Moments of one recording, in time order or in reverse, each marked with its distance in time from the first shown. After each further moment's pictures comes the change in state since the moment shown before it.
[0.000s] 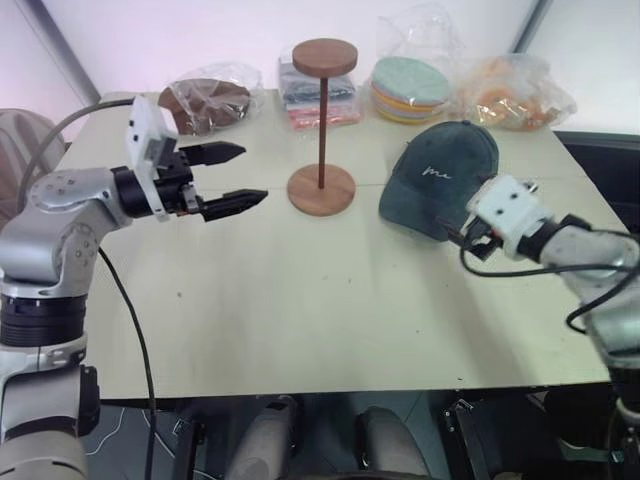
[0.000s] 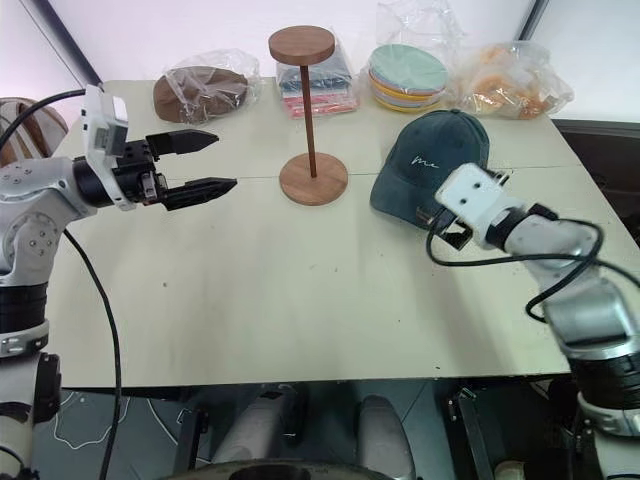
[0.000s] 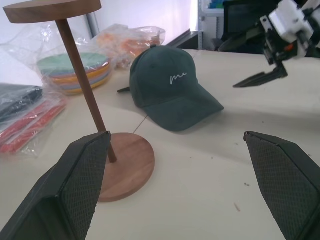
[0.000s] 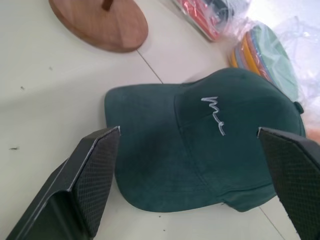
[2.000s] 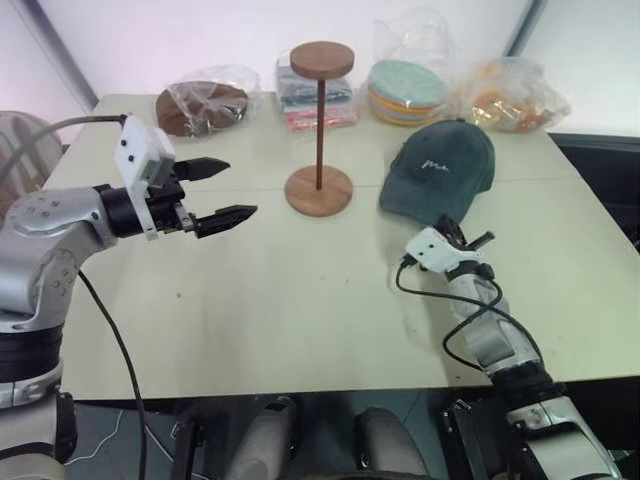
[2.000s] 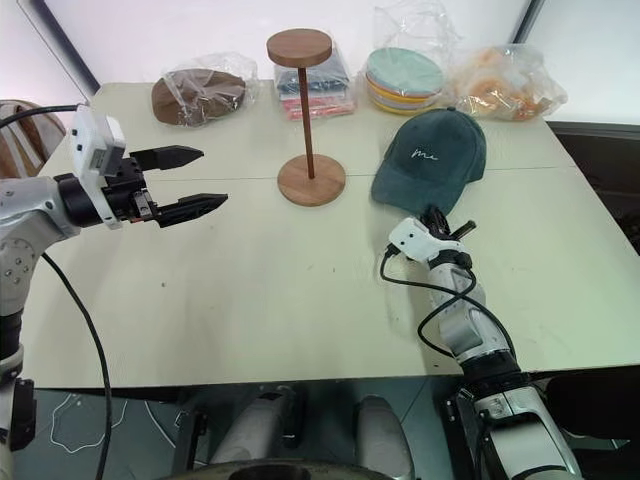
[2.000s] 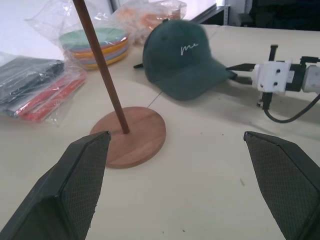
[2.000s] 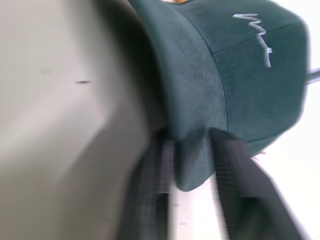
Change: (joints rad) left arm 0.129 0.076 0.056 -0.176 -0.025 0.099 0.129; right arm -0.055 0.398 0.180 0.530 -0.618 -0.287 -0.625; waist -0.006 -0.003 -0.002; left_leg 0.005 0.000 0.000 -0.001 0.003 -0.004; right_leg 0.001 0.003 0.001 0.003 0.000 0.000
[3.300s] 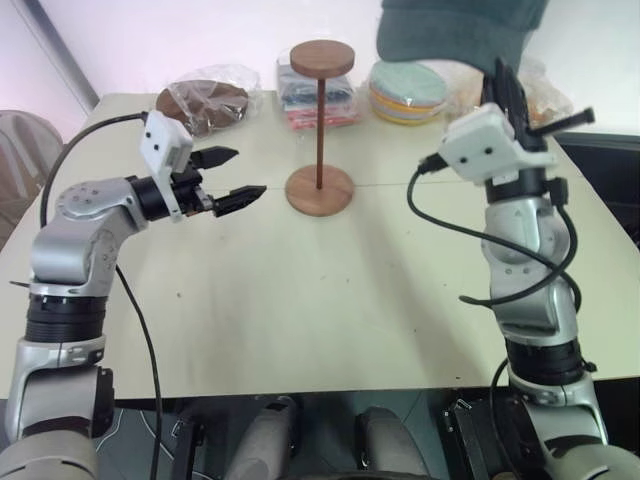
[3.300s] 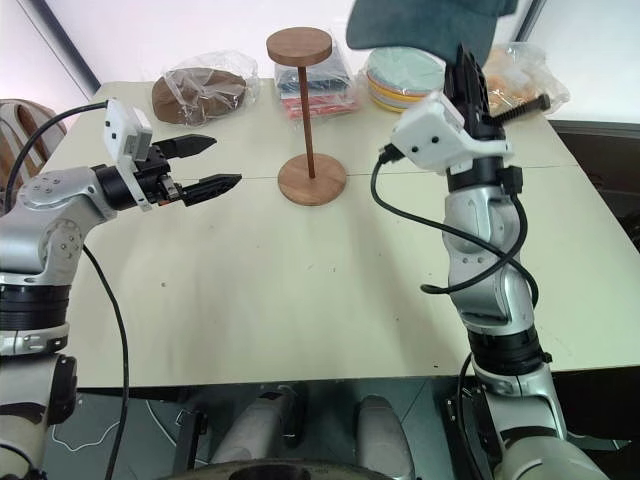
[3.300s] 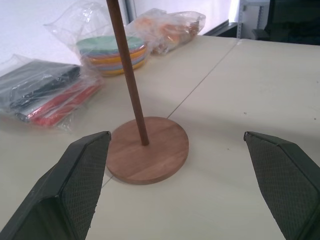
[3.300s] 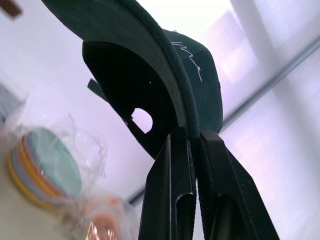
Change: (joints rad) left arm -0.141 -0.152 -0.094 0.309 0.137 -0.189 -0.011; right arm -0.239 0.033 -0.140 -0.571 -0.056 0.092 0.124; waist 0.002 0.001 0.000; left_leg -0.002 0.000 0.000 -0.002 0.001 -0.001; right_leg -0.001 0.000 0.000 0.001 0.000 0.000
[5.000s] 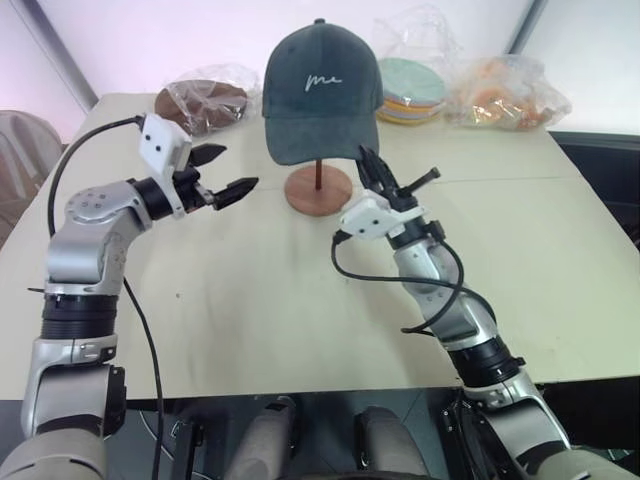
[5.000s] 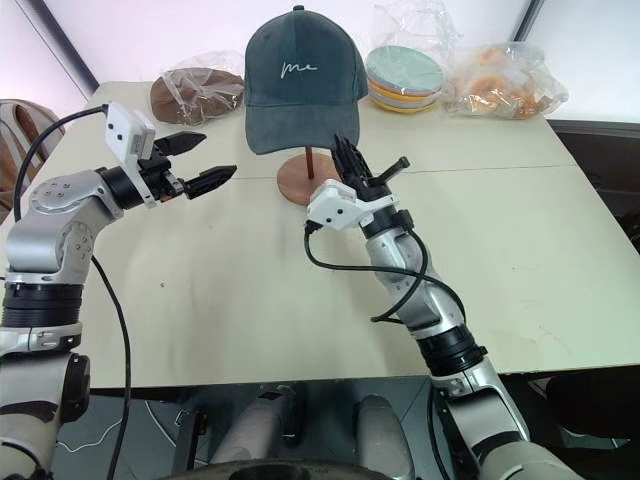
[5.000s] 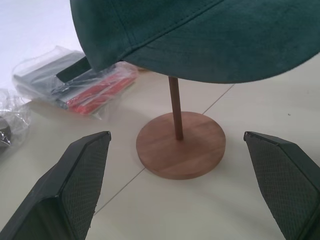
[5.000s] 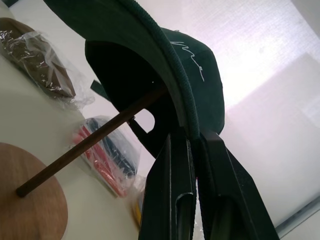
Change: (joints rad) left arm -0.001 -0.043 0.020 0.060 0.078 -0.049 0.086; right arm 0.090 0.145 0.217 0.327 -0.011 -0.371 -0.076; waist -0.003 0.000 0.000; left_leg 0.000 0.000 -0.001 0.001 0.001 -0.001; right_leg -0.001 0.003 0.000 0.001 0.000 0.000
